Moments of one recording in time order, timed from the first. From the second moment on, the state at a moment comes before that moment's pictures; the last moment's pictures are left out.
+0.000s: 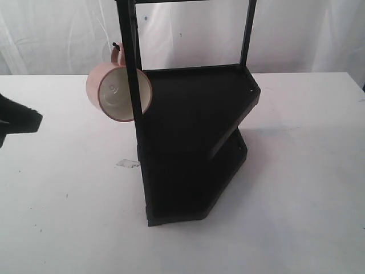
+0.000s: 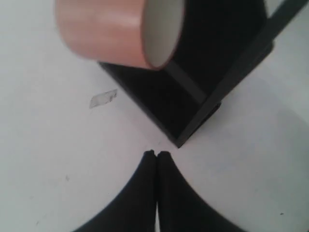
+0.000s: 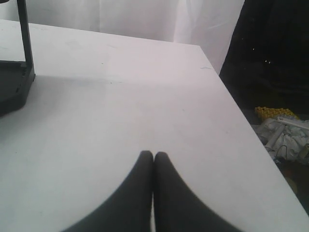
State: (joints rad) left arm -0.21 0.91 -0.91 -0.45 0.89 0.45; right arm -0.04 0.00 0.00 -0.18 0.34 0.05
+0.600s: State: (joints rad) left arm -0.21 0.96 -0.92 -0.73 0.84 0.71; right arm -0.04 0.00 0.00 -0.18 0.34 0.05
